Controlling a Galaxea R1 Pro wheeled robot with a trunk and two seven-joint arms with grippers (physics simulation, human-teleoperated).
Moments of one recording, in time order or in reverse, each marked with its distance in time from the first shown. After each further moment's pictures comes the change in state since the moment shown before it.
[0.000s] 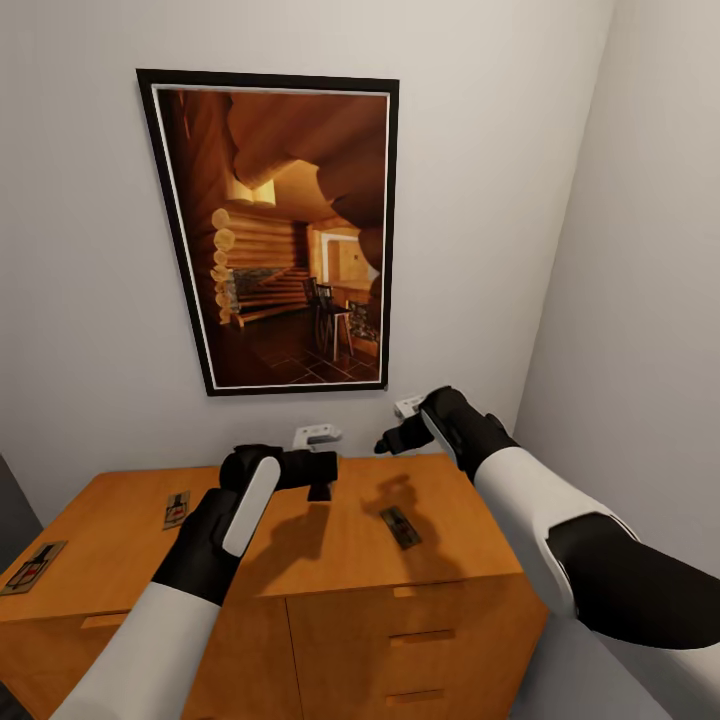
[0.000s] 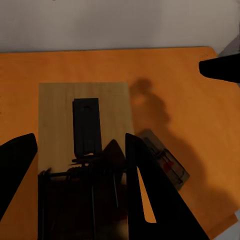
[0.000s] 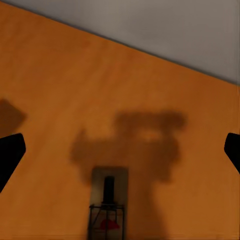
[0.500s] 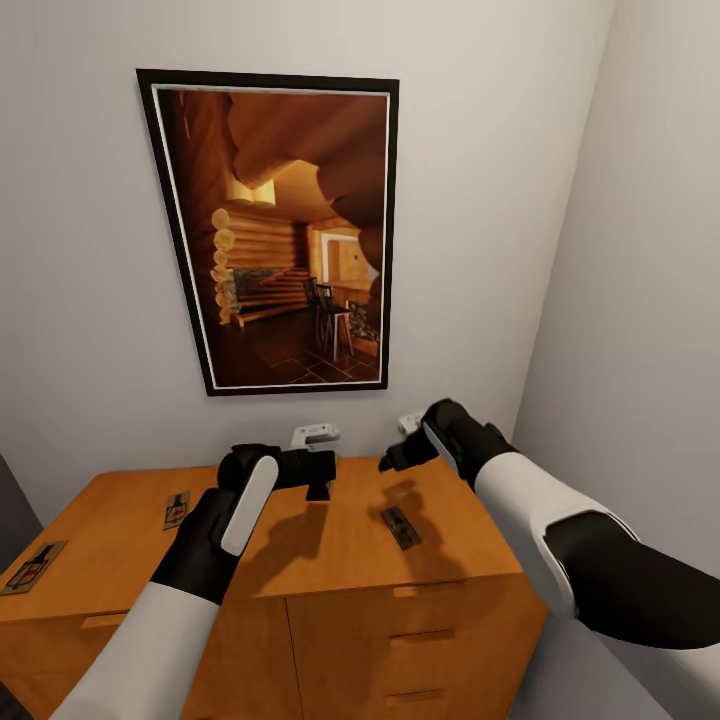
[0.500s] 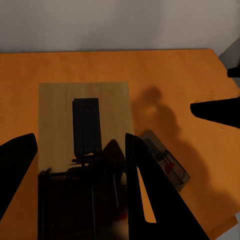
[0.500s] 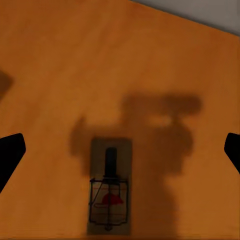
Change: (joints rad) left arm 0.000 0.000 0.011 0.000 0.001 0.001 0.000; right arm 0.001 -0.001 -0.001 0.099 0.003 0.001 0.009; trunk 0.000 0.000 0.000
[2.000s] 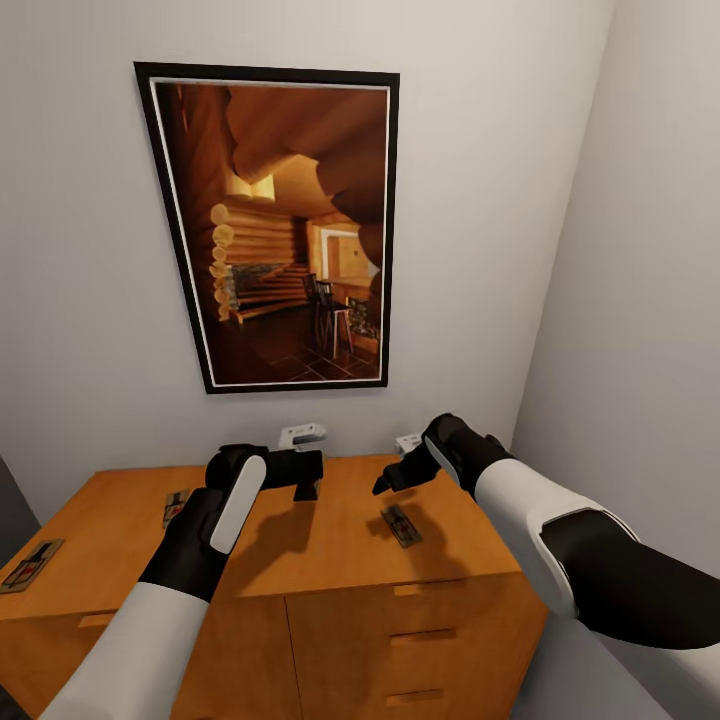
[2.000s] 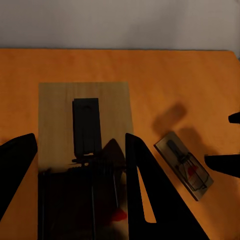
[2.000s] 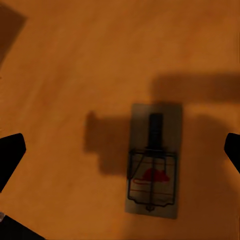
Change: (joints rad) left arm 0.000 0.031 0.031 0.010 -0.003 0.000 -0.002; right arm 0.000 0.001 0.000 0.113 -0.004 -0.005 0.139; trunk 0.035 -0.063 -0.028
